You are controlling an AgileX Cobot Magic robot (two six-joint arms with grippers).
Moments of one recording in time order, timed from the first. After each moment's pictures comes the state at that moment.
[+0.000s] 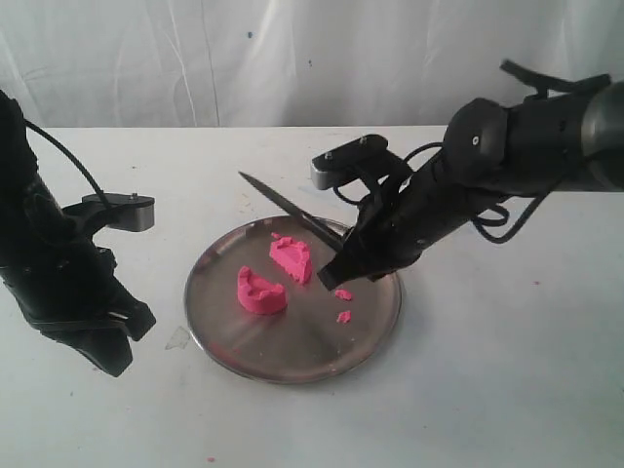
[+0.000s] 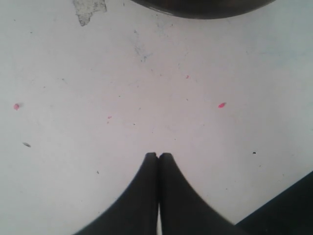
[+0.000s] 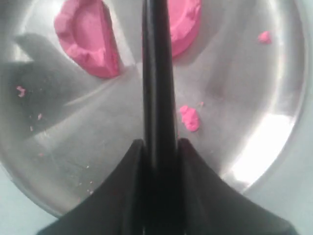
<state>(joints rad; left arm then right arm) -0.26 1.54 -0.98 -0.34 1.09 0.33 0.48 1.77 -1.10 0.44 0.51 -0.61</state>
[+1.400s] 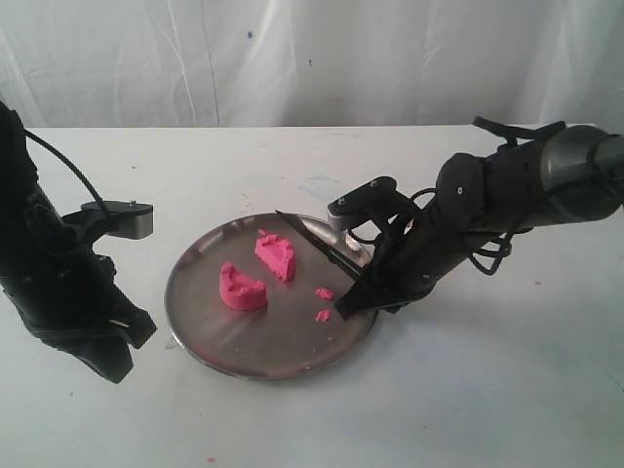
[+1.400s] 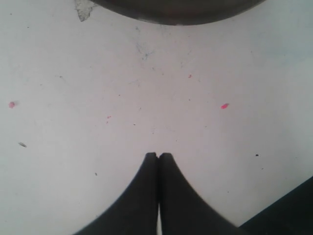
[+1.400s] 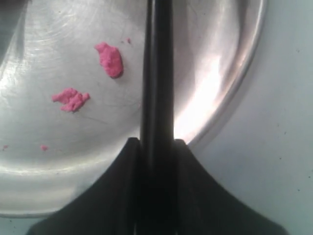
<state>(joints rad) -0.26 1.54 -0.96 -0.35 1.06 0.33 0.46 1.89 -1.06 0.33 0.41 -0.51</state>
